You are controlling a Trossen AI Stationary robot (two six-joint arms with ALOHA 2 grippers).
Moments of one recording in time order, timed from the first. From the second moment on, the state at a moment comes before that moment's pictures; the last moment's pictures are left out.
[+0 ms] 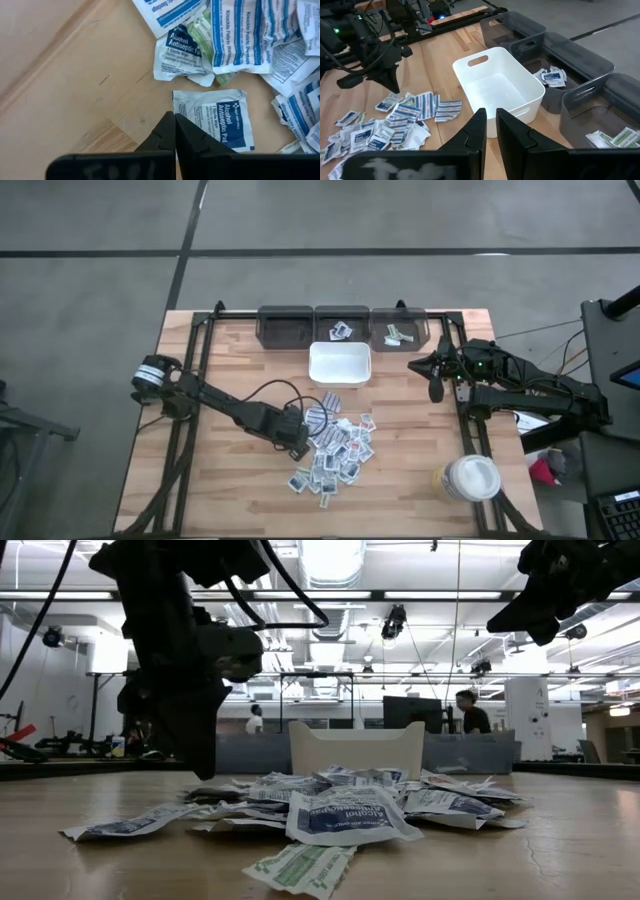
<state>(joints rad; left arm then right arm) -0.29 1.72 1.04 -0.53 -0.15 -1.05 -0.28 0.44 0.51 -0.47 0.00 0.21</state>
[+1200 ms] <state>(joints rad) -0.30 1.72 1.04 -0.56 -0.08 -1.18 -0.28 0.44 0.51 -0.47 0.00 0.21</state>
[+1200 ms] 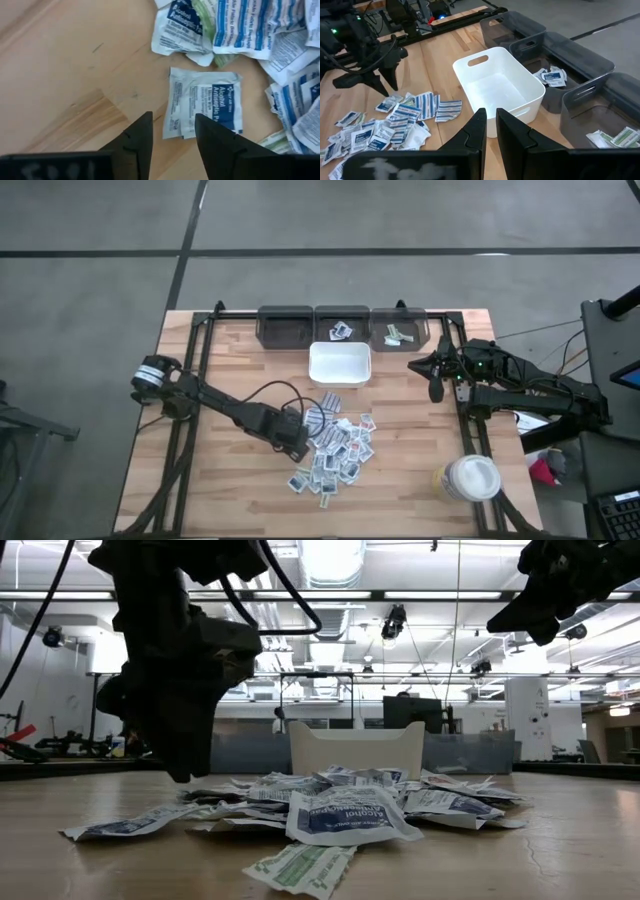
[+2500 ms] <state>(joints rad) -0.30 1.71 0.93 -0.61 -0.15 -1.22 -0.28 0.44 0.51 -0.47 0.00 0.21</state>
